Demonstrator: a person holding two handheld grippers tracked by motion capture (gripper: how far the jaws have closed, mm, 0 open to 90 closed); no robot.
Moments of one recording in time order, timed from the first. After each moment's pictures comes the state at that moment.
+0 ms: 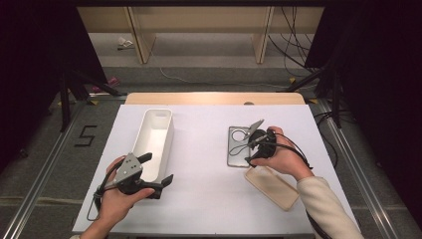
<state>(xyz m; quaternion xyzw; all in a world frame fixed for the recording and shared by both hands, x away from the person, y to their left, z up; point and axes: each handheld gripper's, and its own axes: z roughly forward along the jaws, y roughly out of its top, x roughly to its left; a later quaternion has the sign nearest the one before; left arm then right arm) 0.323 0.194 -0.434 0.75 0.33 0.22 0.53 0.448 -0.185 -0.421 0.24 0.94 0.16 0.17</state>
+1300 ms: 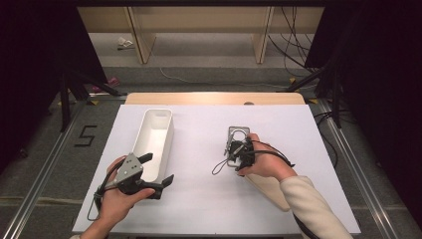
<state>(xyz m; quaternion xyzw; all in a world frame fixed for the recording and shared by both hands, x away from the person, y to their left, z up) 0.323 0.193 -0.434 0.75 0.33 0.22 0.53 0.444 -0.132 -0.449 0.13 0.98 0.06 0.16</state>
